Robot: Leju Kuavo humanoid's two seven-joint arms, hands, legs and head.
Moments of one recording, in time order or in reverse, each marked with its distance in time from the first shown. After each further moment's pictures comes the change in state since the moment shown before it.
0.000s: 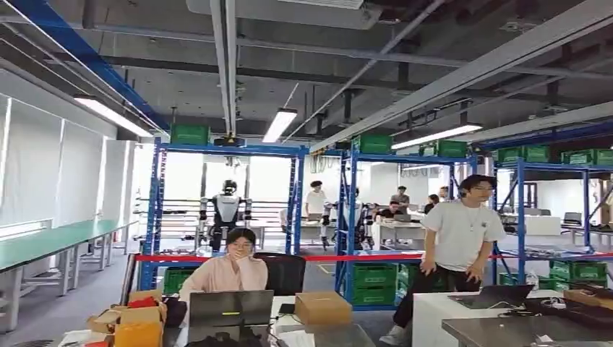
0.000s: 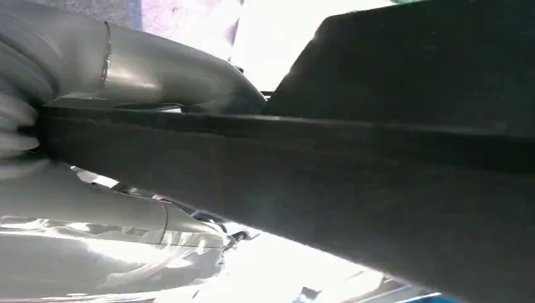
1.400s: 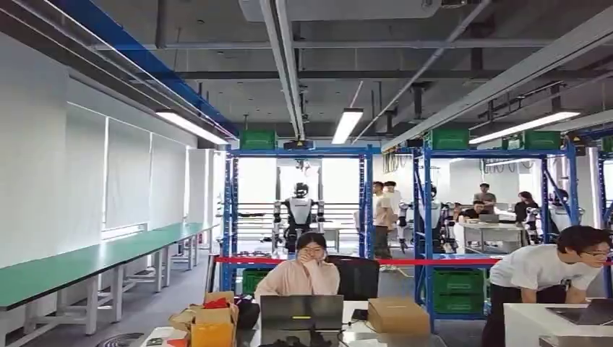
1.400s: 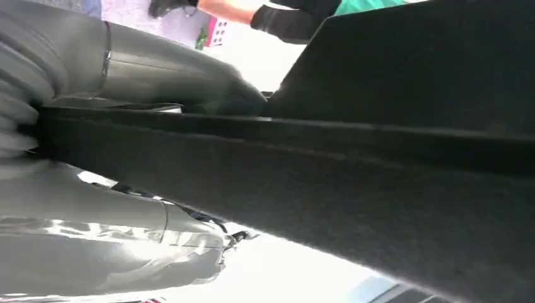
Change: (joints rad) left arm 0.004 -0.002 0.000 0.000 0.000 0.000 -0.002; right arm 0.019 -0.001 0.013 -0.006 -0.016 -0.005 -0.012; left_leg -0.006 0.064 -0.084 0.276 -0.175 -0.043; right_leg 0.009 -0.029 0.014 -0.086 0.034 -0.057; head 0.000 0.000
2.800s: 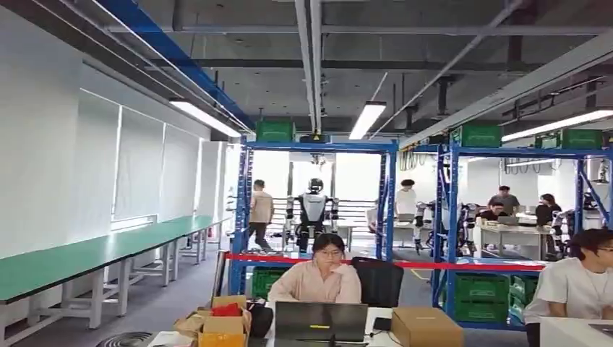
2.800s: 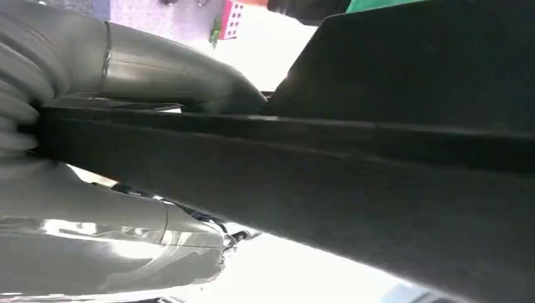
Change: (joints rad) left arm 0.004 -0.003 0.000 0.000 0.002 0.000 -0.010; right arm 0.022 -0.003 -0.026 0.000 -0.039 -0.010 0.050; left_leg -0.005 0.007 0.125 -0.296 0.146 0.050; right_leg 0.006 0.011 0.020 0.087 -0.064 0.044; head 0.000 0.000
